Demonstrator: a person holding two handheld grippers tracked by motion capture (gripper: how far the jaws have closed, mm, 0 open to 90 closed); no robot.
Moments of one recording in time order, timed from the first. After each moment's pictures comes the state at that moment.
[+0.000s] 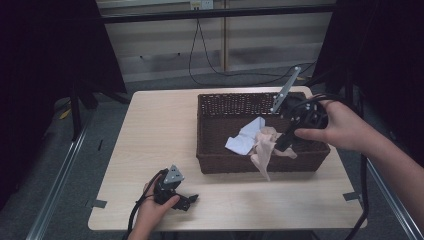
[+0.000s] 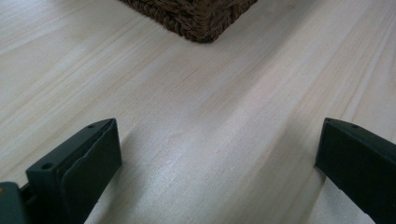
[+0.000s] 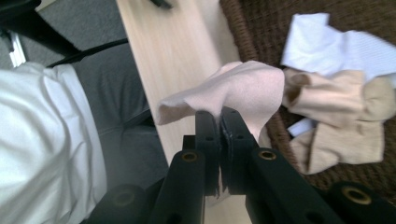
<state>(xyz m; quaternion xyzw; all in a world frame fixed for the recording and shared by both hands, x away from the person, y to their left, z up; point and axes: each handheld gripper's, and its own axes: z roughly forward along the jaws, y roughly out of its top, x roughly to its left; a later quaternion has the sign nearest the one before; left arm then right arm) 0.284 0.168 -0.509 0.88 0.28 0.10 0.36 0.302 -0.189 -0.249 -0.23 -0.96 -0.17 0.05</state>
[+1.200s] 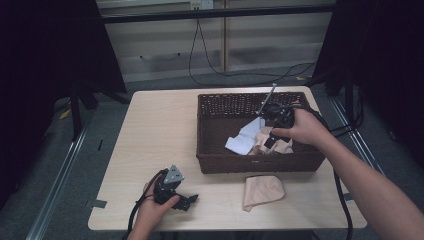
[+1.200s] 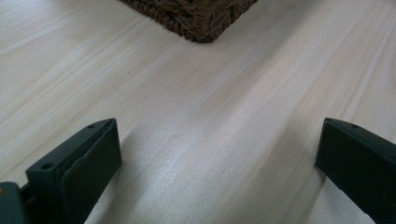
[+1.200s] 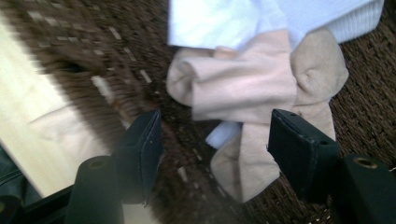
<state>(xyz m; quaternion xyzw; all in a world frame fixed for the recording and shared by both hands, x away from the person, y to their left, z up) 0.284 0.168 -0.510 0.88 0.28 0.10 0.37 0.397 -0.197 -0.367 -0.34 -0.93 -0.09 0.00</state>
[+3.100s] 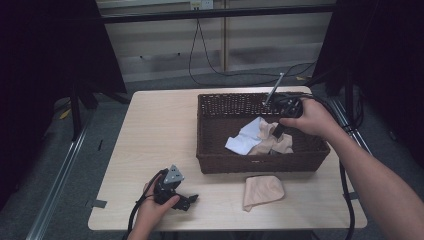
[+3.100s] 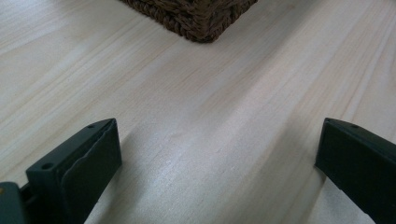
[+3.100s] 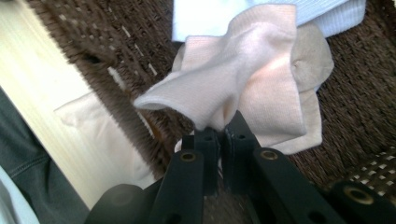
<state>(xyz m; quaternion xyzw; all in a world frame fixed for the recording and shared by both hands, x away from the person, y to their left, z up) 0.284 0.168 -0.509 0.88 0.28 0.10 0.36 0.400 -0.212 -0.335 -0.34 -0.94 -0.10 0.02</state>
